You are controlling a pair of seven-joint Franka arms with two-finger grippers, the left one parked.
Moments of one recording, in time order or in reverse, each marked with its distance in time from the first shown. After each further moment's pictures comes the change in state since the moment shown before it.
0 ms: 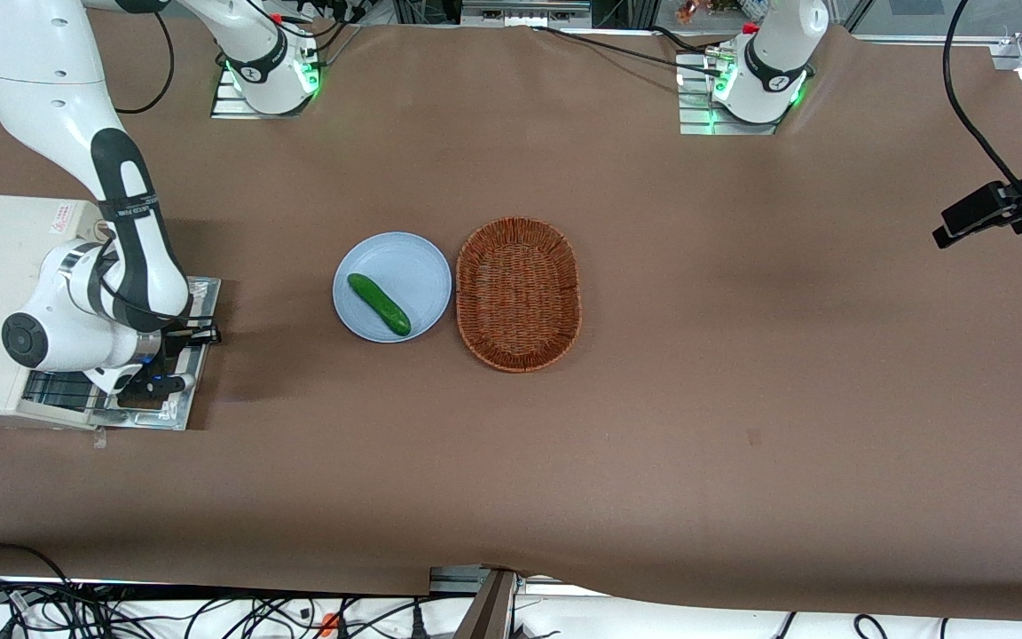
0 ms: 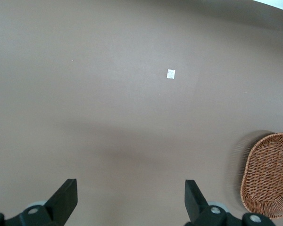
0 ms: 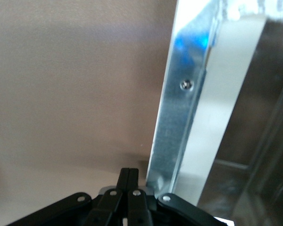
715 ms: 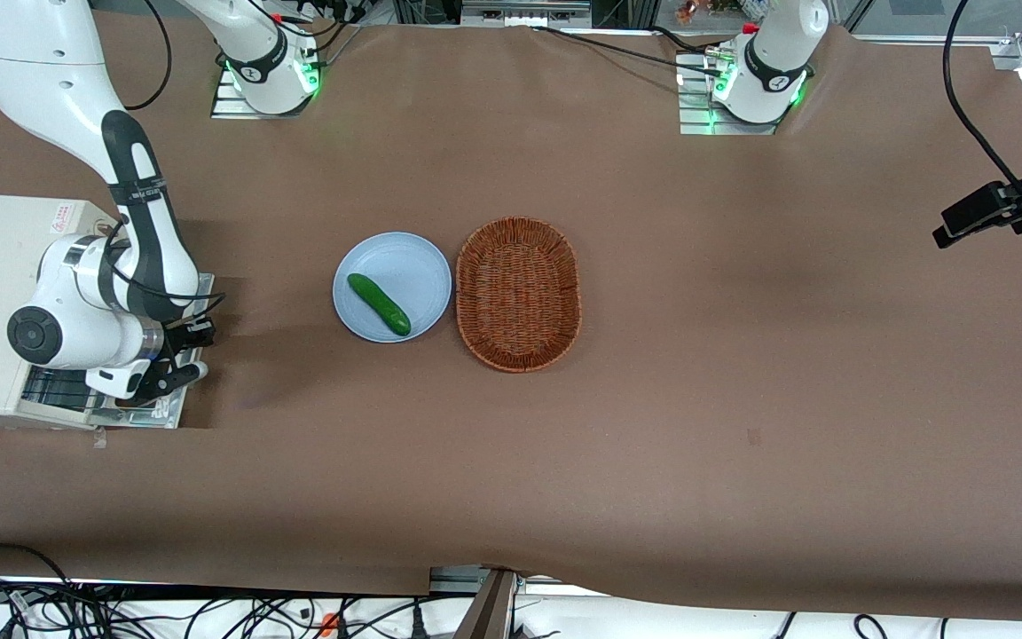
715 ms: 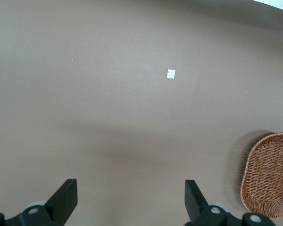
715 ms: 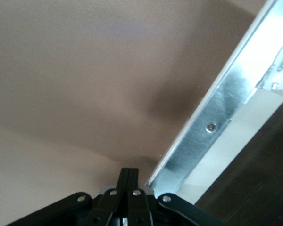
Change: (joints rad) arm 0.010 -0.035 0.025 -0.003 -0.152 0.047 -0.228
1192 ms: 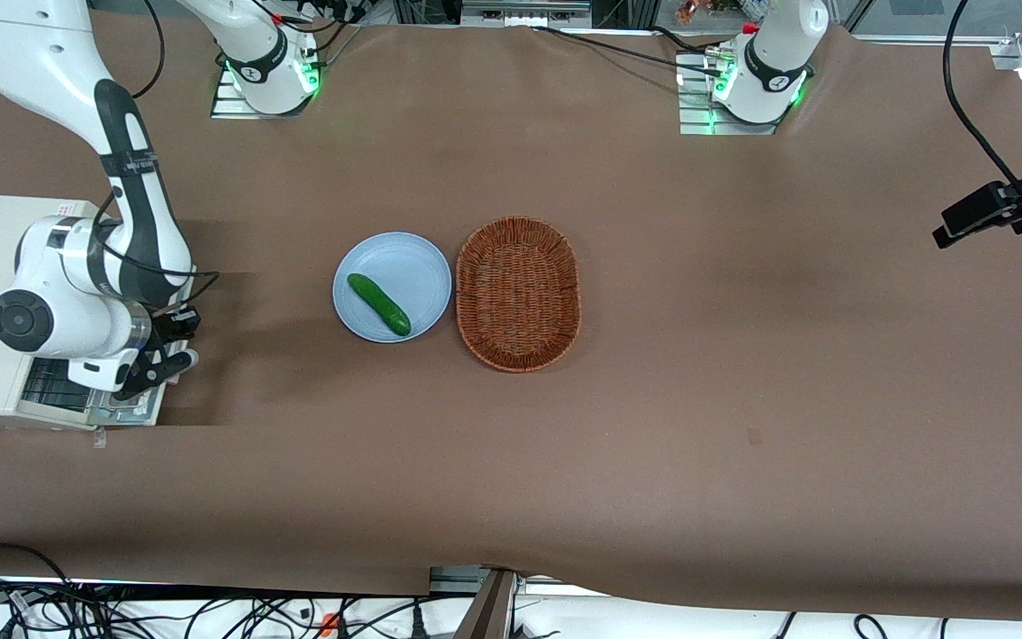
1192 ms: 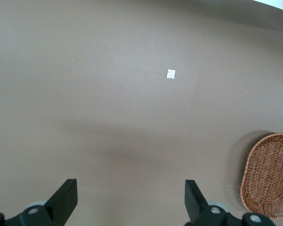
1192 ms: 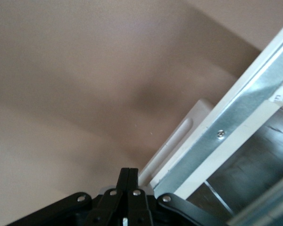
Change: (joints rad) arm 0.016 -0.070 0.003 -0.017 -0.105 -0.031 -0.024
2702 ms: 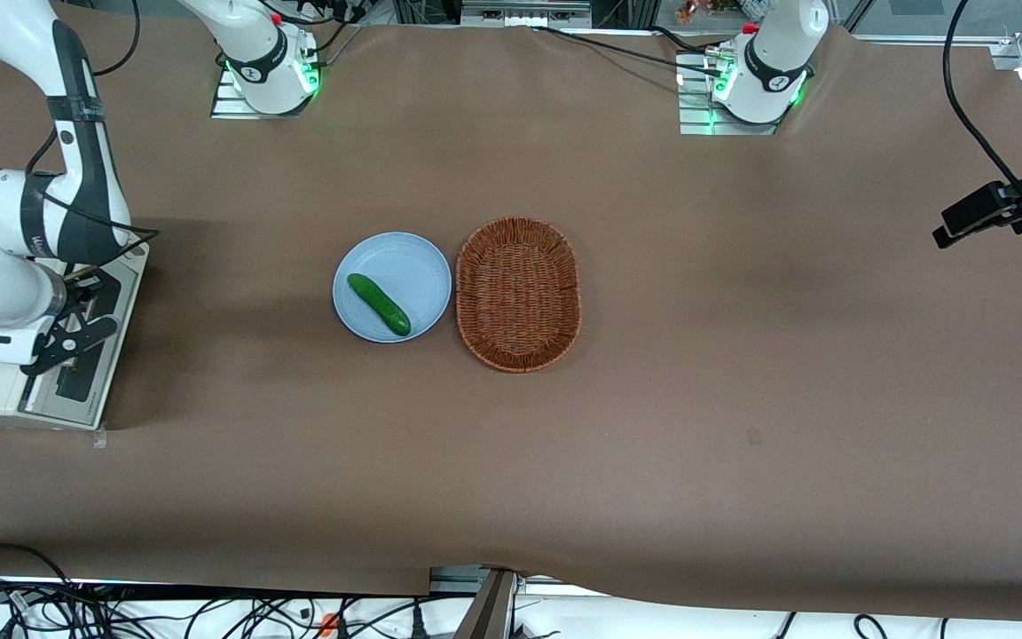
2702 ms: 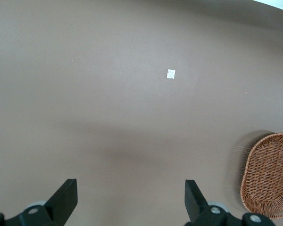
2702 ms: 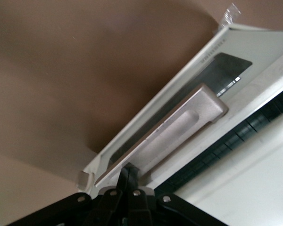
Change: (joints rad) arm -0.023 -0.169 -0.030 0.001 -0.375 -0.152 -0.038
